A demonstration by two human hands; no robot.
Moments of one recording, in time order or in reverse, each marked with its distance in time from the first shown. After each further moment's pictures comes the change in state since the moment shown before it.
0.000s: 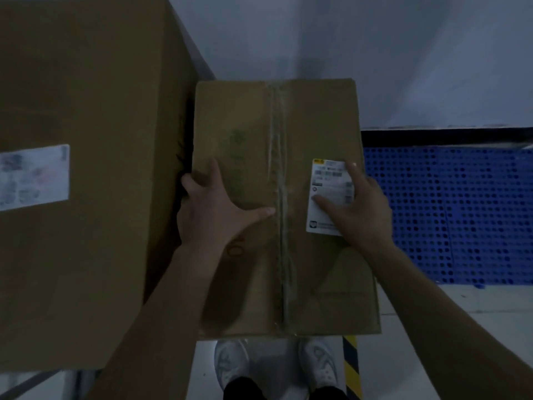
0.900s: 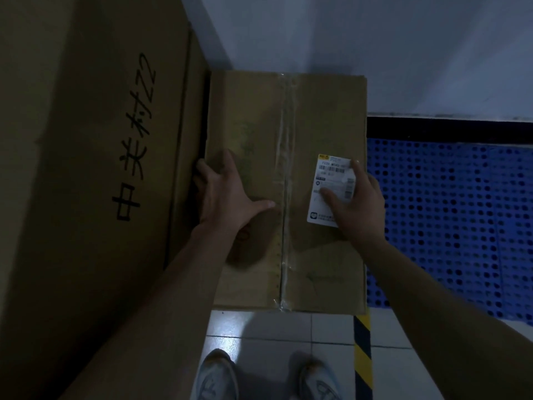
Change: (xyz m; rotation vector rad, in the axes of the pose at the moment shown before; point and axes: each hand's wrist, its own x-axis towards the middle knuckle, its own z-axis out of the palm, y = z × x) left_hand 0.118 -0.015 0.126 -0.057 0.096 0.024; right_hand 0.083 0.063 0.128 0.143 0.012 -0.005
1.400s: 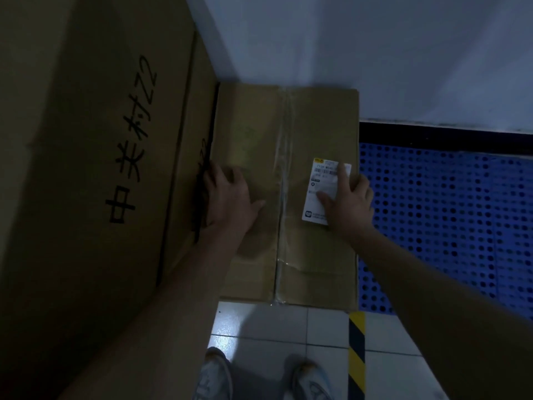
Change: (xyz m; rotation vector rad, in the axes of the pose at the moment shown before) left_hand 0.005 0.002 0.017 0.196 -0.024 0.007; right_hand 0.022 -0.006 0.016 -0.291 -0.213 0.047
